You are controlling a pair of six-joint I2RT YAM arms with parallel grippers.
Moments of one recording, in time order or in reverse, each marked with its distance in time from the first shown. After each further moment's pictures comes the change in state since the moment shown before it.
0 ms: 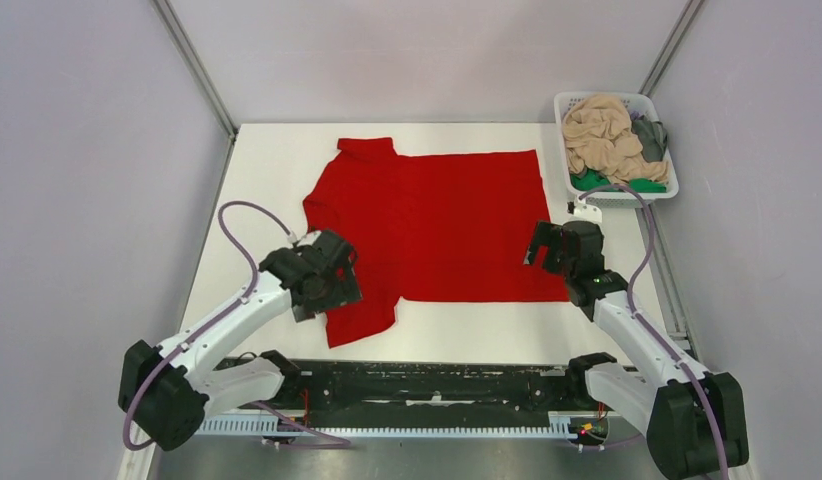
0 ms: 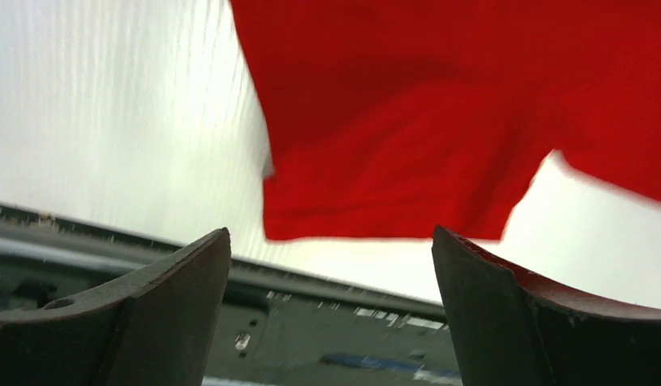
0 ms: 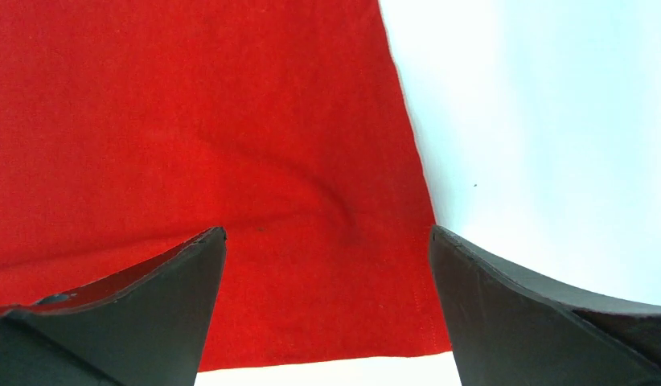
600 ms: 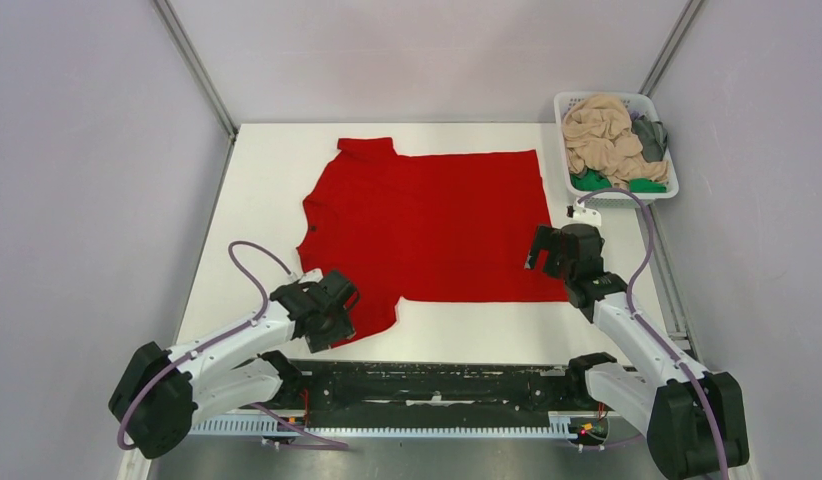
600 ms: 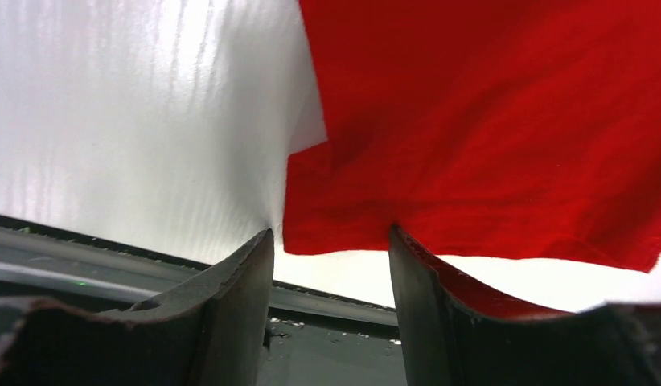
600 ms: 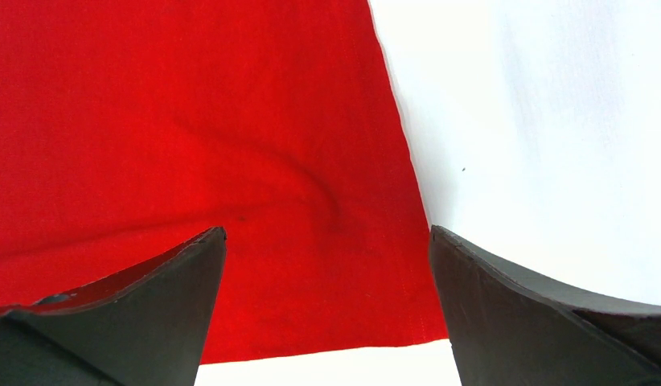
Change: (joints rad) left arm -0.163 -0.093 -0.360 0.125 0.040 -0.231; right arm -0.001 -0.010 -0.017 -0.024 0.031 -0.005
